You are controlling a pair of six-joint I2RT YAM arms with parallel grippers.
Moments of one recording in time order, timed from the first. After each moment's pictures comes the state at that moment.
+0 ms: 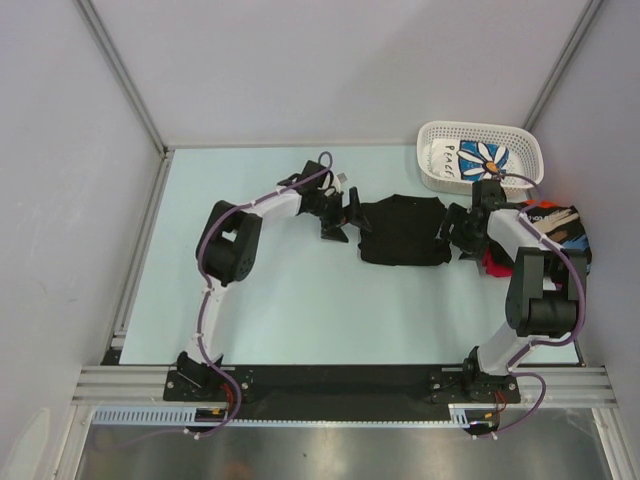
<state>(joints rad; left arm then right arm) -0.49 2.29 1.72 -0.40 0.71 -0.63 -0.06 1.65 1.07 -0.57 -0.11 0.41</state>
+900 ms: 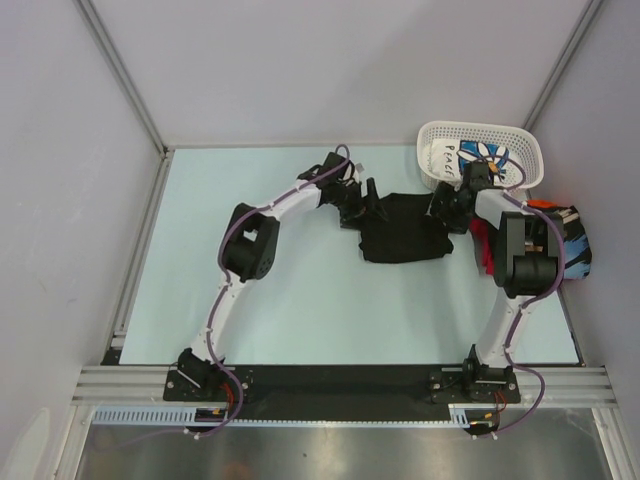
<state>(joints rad) -0.56 2.51 2.09 -0.49 0.63 -0.72 -0.04 1.95 1.31 -0.39 -0.23 0.41</state>
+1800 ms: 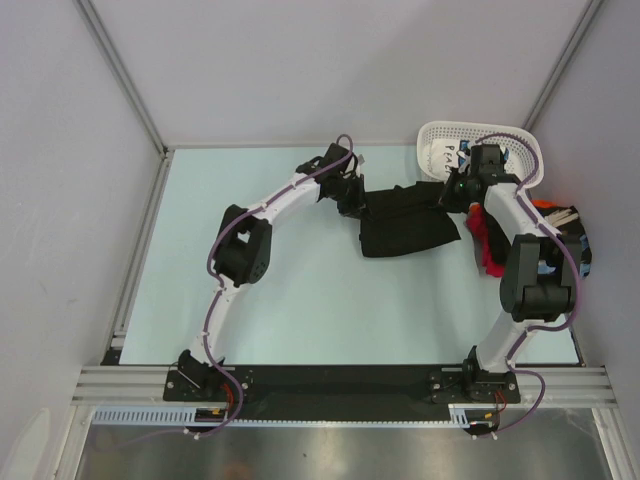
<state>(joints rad) -0.57 2.42 2.09 -0.62 0.47 -0.62 -0.02 1.78 1.37 -0.50 -0.29 0.39</state>
